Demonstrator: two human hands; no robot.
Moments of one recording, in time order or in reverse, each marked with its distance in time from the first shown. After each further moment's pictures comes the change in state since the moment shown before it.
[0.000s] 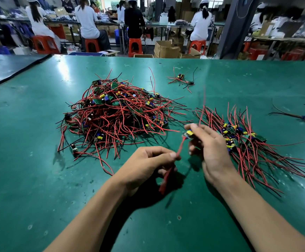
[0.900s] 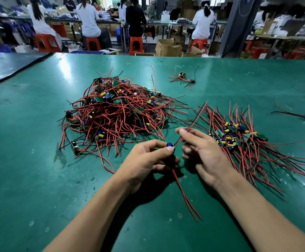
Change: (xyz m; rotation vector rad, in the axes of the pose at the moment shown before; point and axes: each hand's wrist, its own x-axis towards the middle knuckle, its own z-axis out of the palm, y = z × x) left_hand 0.006 -0.008 -0.005 -0.122 0.066 0.052; right_hand -0.007 0.002 0.006 0.146 -0.204 0.218
